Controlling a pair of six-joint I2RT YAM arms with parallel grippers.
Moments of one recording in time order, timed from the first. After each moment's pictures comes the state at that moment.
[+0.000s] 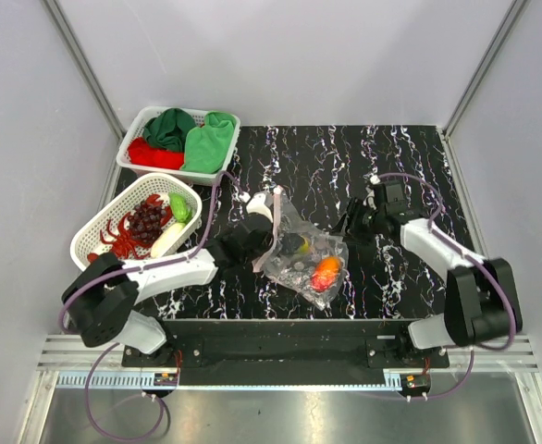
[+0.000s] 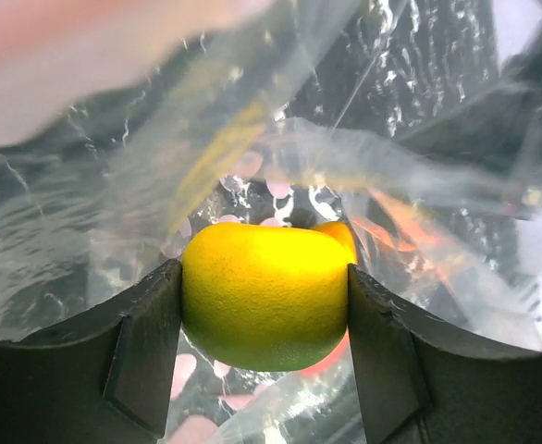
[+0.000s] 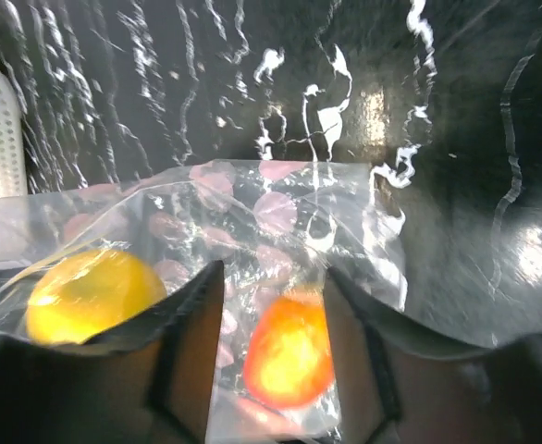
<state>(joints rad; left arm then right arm) -0.89 1.46 0.77 0.14 -0.14 -0.87 0.23 1.46 0.81 -0.27 -0.41 0.62</state>
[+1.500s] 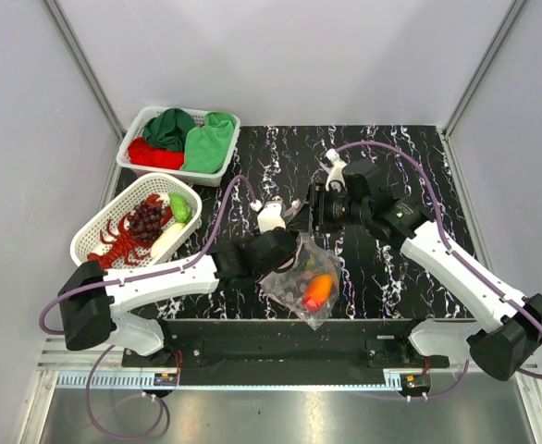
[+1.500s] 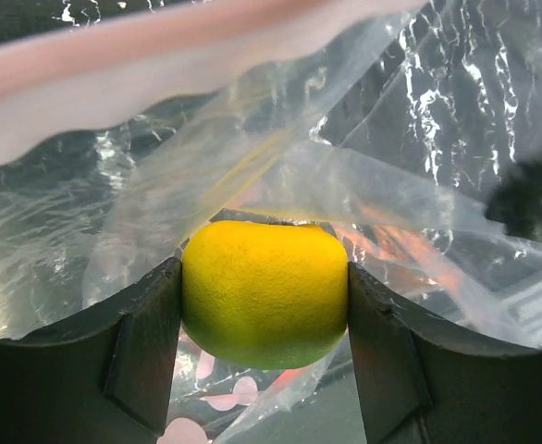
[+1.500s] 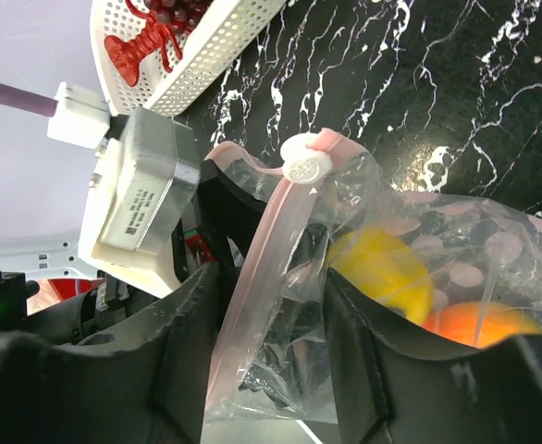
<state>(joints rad) -1.13 1.38 0.99 -0.35 -0.42 -0.96 0.64 1.24 1.21 -0.57 -0.36 0.62</state>
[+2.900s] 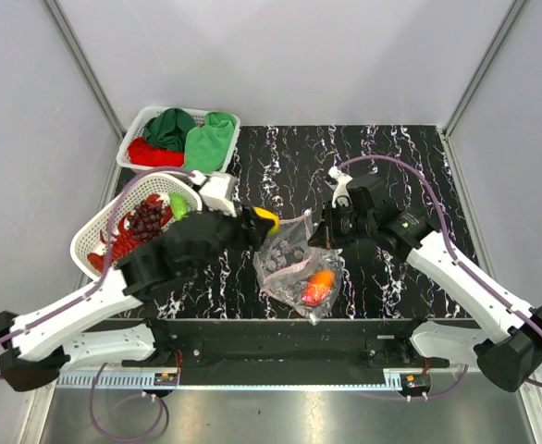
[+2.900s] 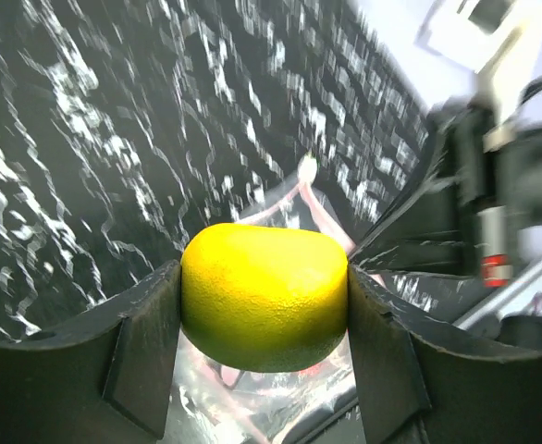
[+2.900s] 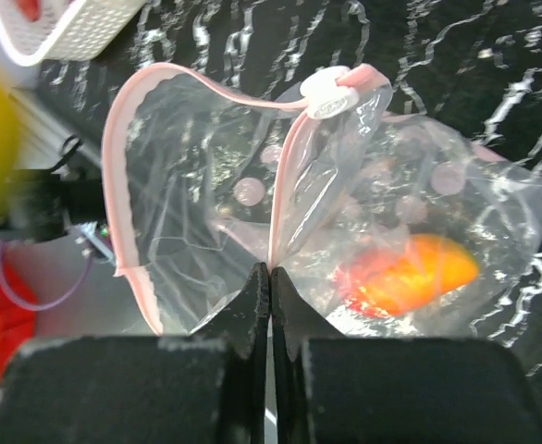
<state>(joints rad) -1.08 0.98 1.05 -0.39 -0.43 -0.51 0.64 1.15 1.12 -0.67 -0.33 0.48</state>
